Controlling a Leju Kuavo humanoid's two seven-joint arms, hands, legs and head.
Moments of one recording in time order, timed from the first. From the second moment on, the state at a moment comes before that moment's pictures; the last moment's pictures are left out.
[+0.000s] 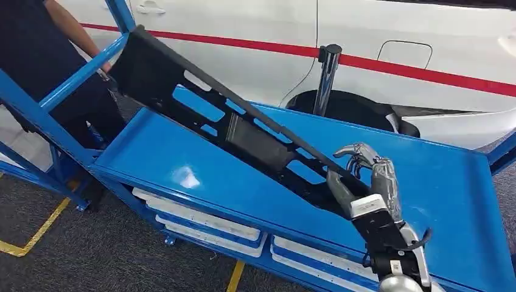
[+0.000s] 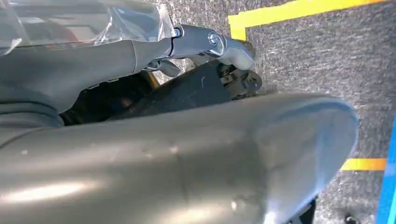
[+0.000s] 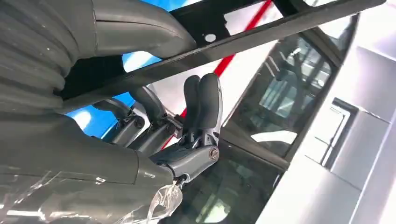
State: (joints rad) left arm -0.15 -0.01 -1.11 -0.24 0.68 0.07 -0.15; right arm -0.57 -0.37 0.75 -2.11 0.42 -0.55 0.27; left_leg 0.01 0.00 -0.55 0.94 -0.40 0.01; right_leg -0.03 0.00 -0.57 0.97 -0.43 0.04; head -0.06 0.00
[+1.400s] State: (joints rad) left arm -0.17 -0.02 -1.10 -0.24 0.65 0.05 -0.17; right arm -0.62 -0.26 0.85 -1.96 0.46 -0.50 0.30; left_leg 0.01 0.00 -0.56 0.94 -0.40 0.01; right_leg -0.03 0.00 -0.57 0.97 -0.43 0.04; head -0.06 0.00
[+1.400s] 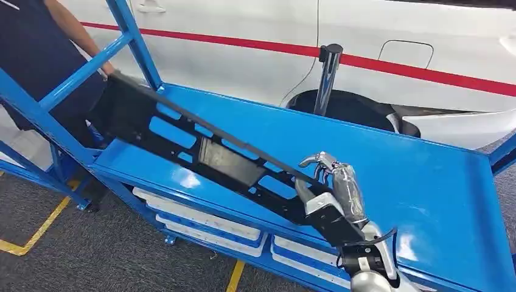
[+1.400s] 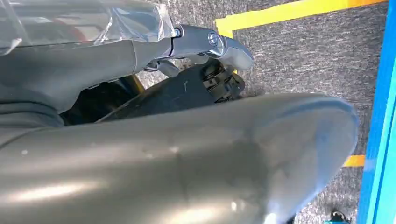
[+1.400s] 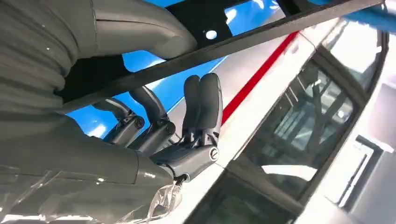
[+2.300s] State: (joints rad) left arm -0.17 -0.02 -1.10 -0.24 0.65 0.05 -0.17; right arm -0.73 -0.28 0.79 -2.00 0.41 -0.63 0.34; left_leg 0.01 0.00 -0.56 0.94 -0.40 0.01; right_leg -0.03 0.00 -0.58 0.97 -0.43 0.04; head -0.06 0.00
